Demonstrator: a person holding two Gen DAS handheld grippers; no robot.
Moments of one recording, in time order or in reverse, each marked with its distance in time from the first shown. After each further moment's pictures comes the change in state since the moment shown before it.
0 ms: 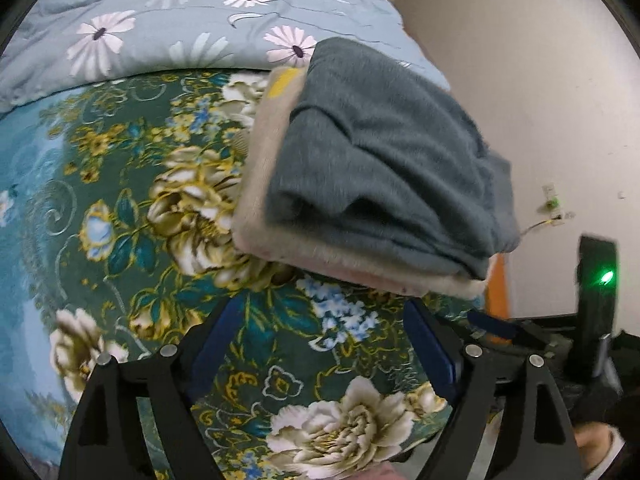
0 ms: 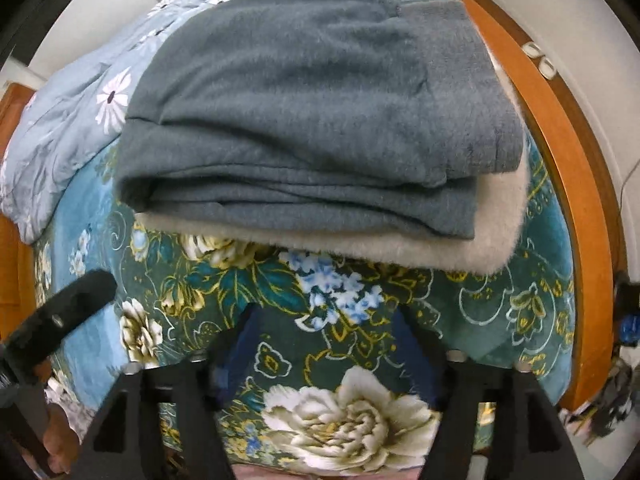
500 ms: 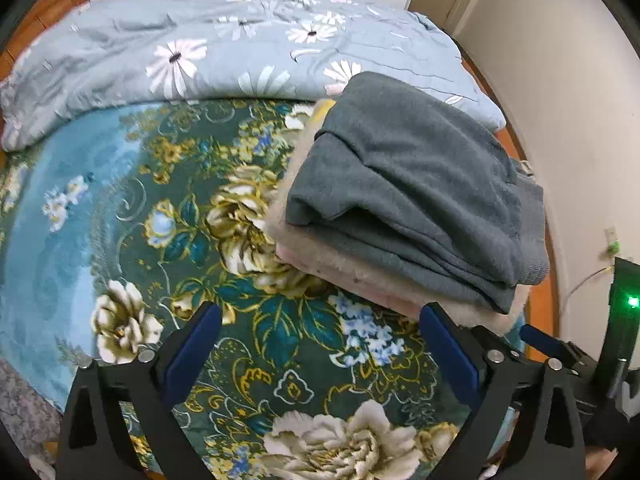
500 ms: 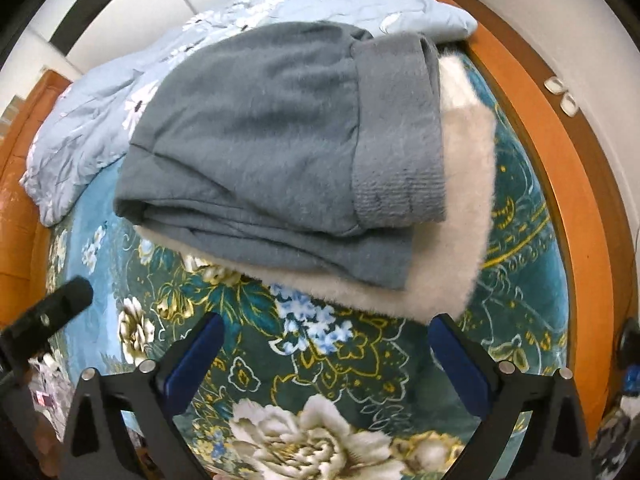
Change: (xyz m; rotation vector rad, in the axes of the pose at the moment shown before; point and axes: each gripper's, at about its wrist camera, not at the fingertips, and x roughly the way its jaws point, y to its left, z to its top) left arm -0.020 -0.051 -0.019 -0.106 -0.147 0.284; right arm -0.012 -0.052 0.001 -0.109 -0.112 0.078
